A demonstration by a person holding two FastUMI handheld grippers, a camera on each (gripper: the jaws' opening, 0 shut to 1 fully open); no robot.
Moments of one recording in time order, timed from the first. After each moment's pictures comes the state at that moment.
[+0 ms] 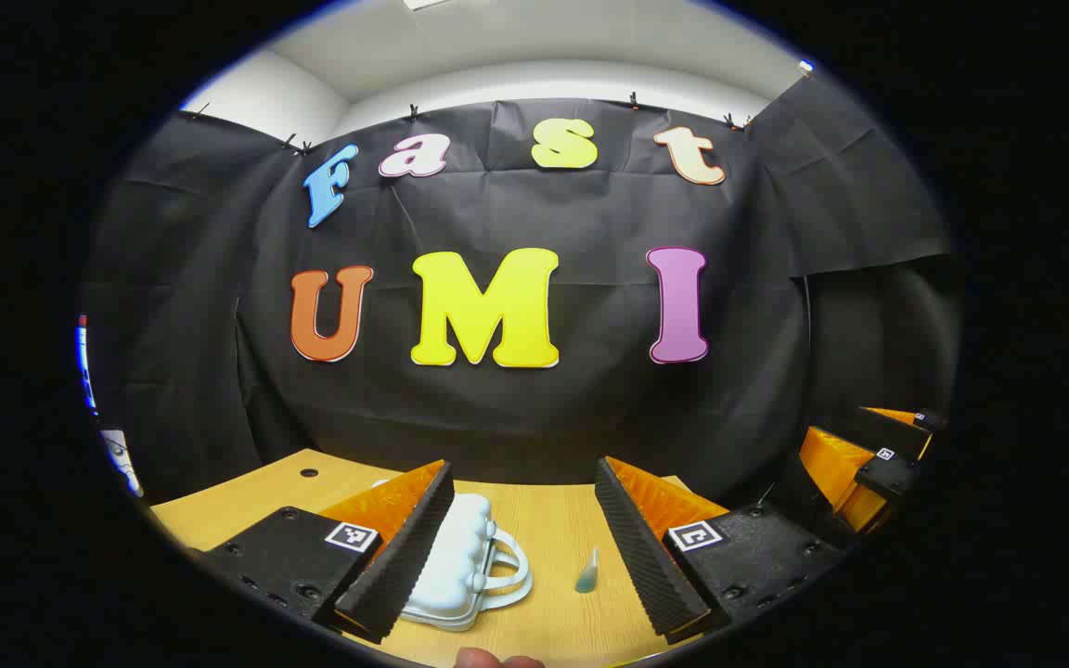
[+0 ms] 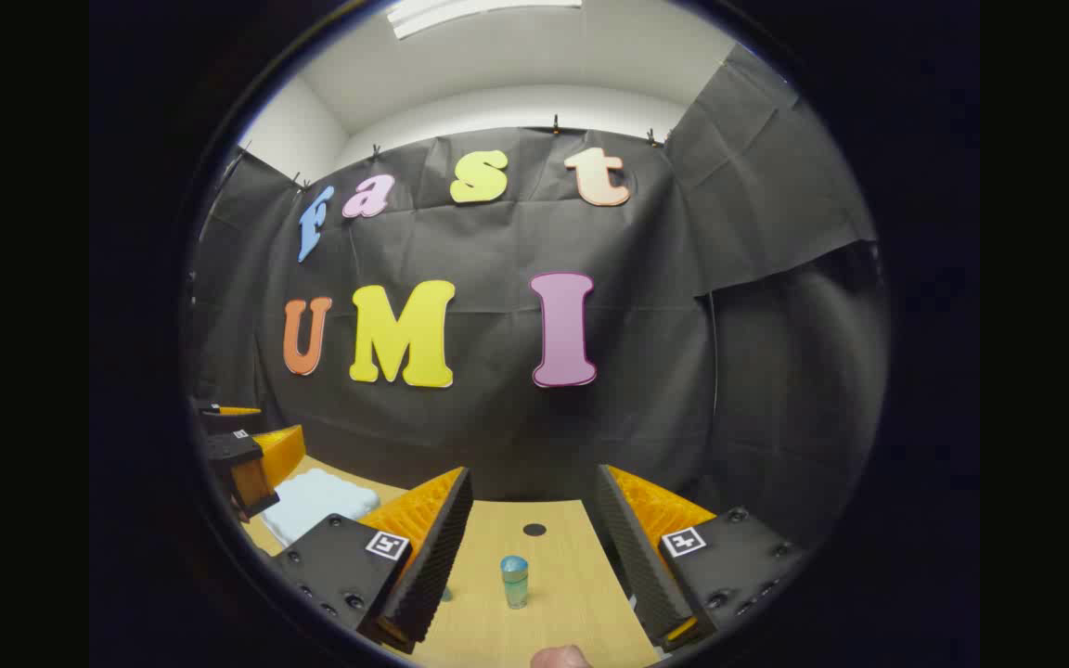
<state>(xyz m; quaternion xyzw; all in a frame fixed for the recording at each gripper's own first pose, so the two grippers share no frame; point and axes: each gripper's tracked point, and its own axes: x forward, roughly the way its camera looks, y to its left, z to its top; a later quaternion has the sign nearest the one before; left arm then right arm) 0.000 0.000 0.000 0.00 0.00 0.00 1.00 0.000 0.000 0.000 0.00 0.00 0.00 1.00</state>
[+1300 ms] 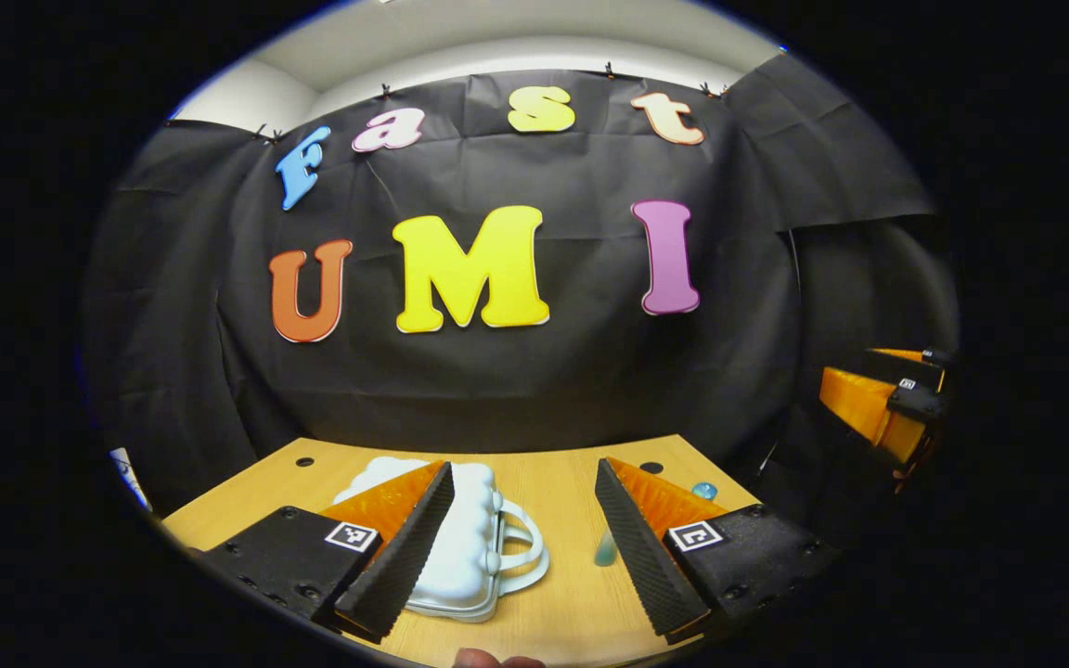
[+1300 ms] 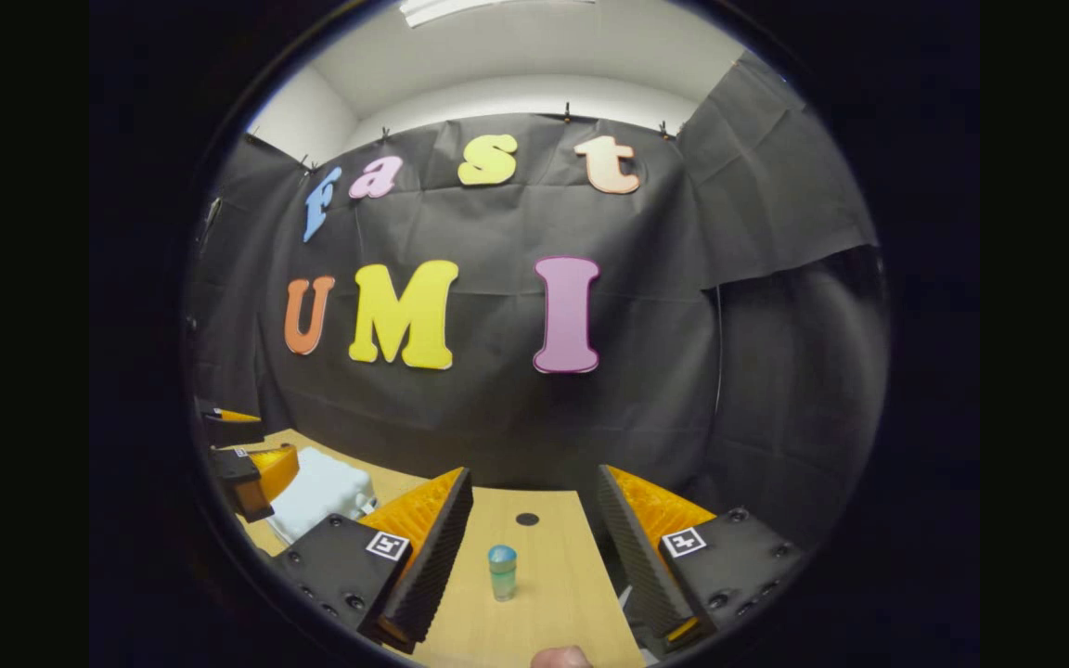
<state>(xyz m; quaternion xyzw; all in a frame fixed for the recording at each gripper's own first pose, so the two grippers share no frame) 0.016 0.008 -0.065 0.05 0.07 -0.03 1.00 0.011 -0.016 -0.025 -0.02 0.03 0.00 1.00</state>
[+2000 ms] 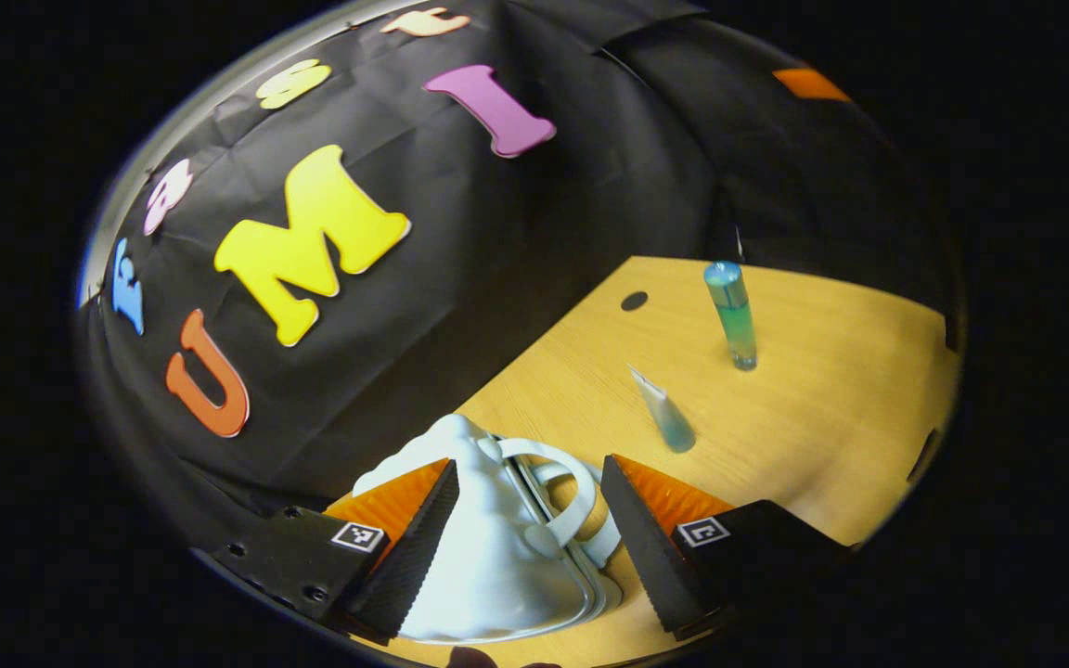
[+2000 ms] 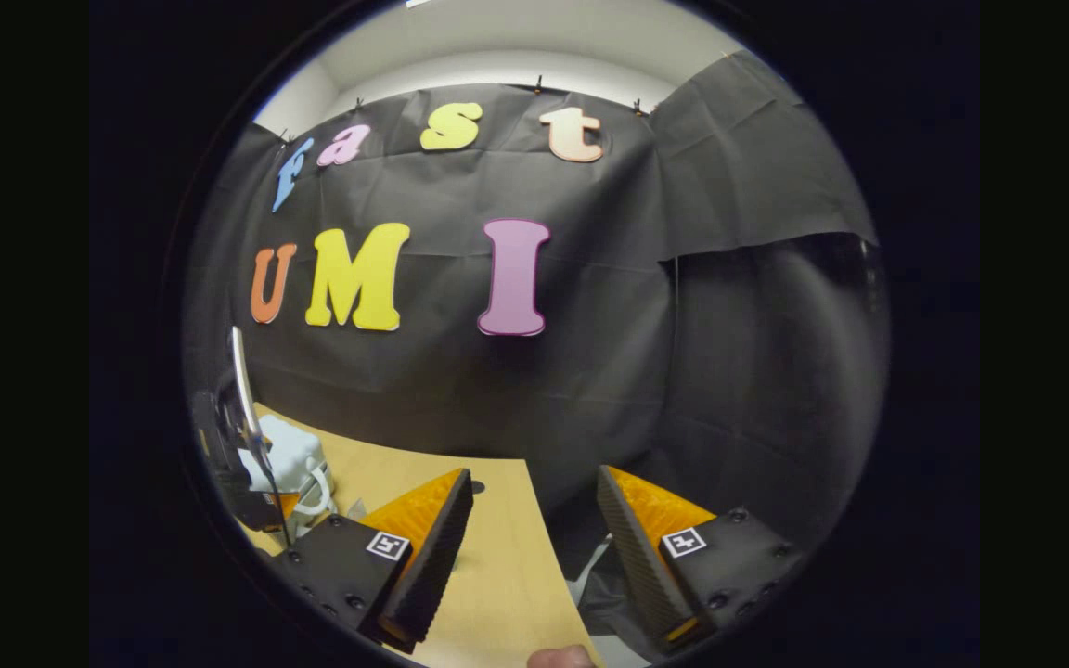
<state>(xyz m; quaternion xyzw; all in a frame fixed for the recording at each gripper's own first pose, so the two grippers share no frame) 0.083 0.011 -0.190 0.38 0.20 -0.15 0.89 0.005 -0.085 -0.052 -0.04 0.07 -0.08 0.99</state>
